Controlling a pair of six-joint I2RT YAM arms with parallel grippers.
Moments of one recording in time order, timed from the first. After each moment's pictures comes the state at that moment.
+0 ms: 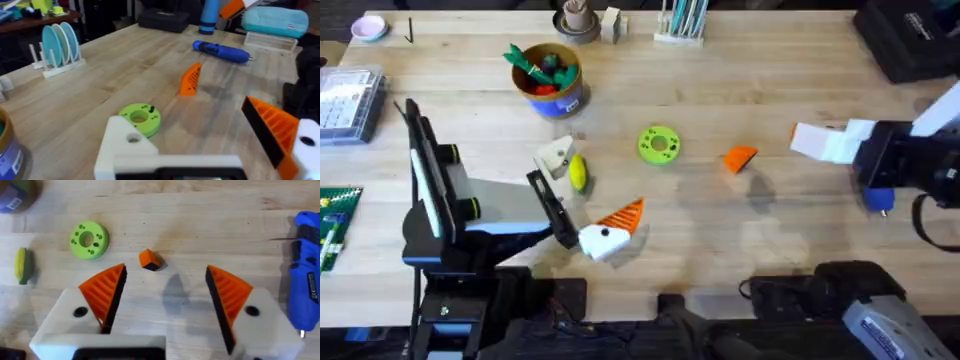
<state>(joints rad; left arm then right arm) -0.01 0.01 0.01 -0.10 1.03 0.04 0.00 0.63 0.86 -1.01 -0.16 0.11</state>
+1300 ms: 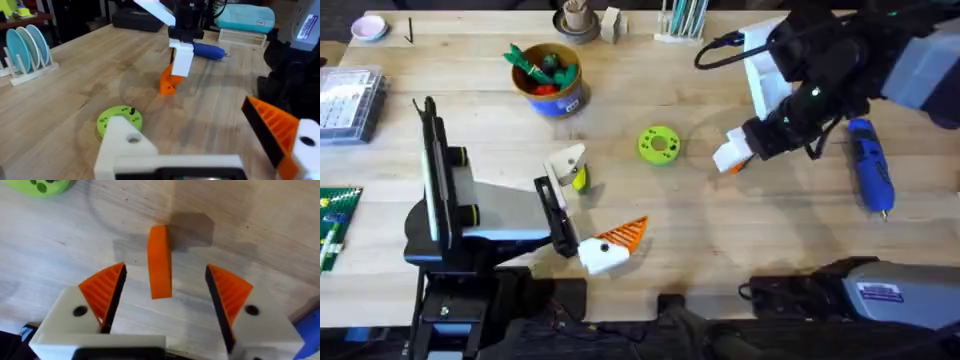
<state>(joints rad) -0.01 0.01 0.01 -0.12 1.16 0.05 0.30 1.45 1.04 -1.05 -0.03 -0.07</state>
